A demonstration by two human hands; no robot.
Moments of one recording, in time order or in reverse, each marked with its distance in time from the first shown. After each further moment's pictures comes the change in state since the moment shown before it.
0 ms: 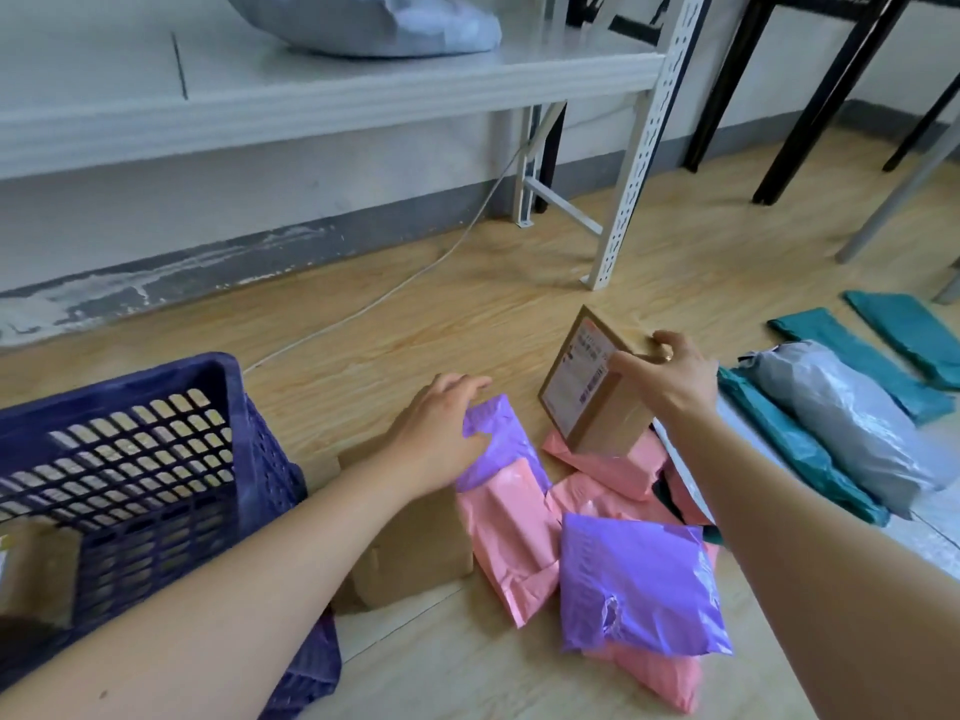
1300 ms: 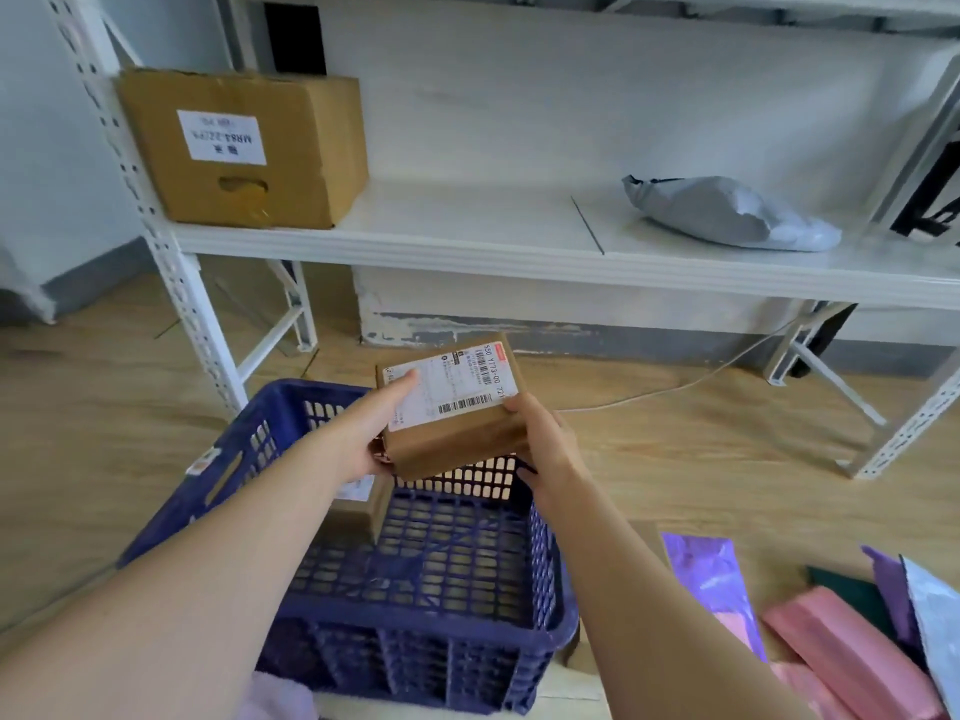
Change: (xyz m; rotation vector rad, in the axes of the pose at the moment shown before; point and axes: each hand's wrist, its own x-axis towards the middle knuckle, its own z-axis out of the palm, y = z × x) left_hand -0.241 -0.146 -0.224 -1.188 0.531 -0.770; right_hand -0.308 -0.190 0.169 0.438 -0.934 0.010
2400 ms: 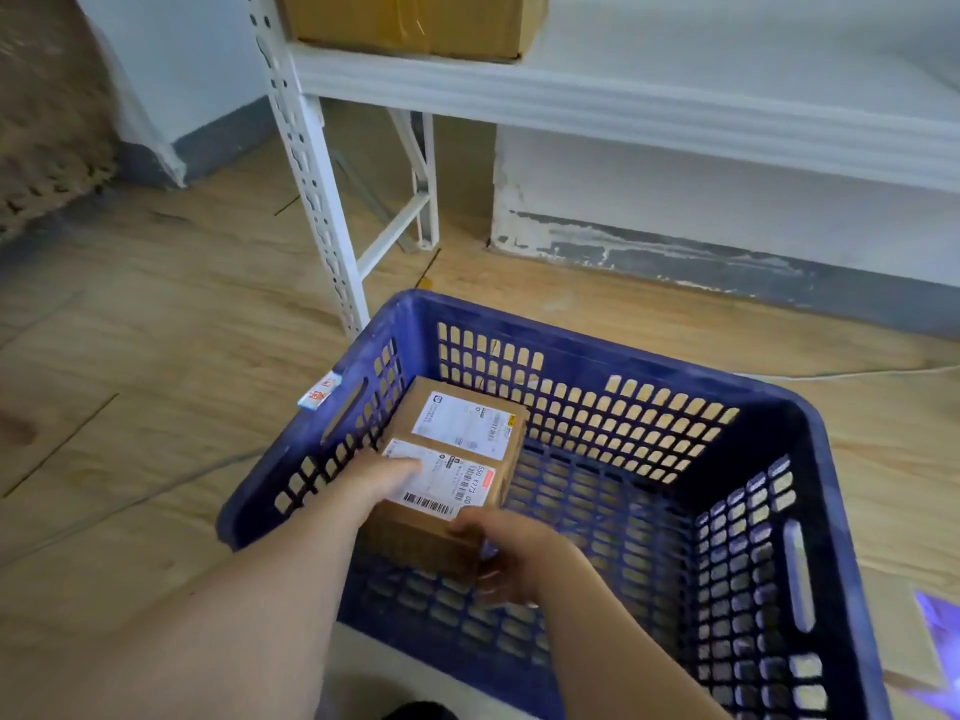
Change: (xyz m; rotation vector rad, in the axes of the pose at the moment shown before) left_hand 0.133 -0.134 -0.175 0.349 0.429 -0.307; right_hand 0.110 0.184 0.176 -0.559 -0.517 0.699
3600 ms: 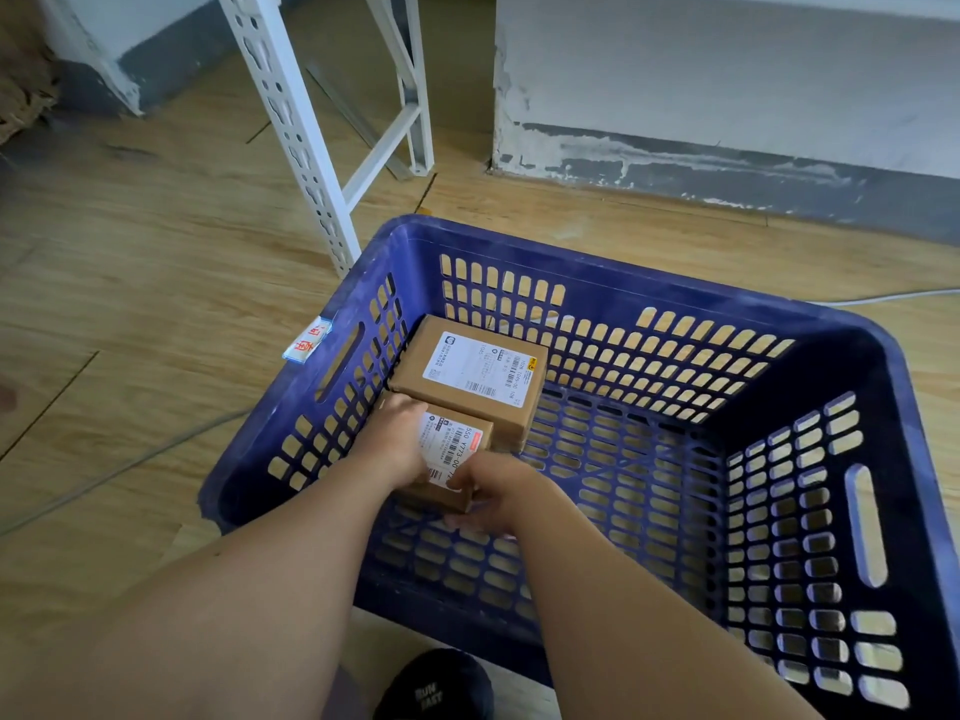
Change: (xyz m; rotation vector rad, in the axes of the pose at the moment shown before) left_hand 0.041 -0.026 0.015 0.801 -0.026 0.392; right_hand 0.055 -0.016 0.025 0.245 0.021 0.017
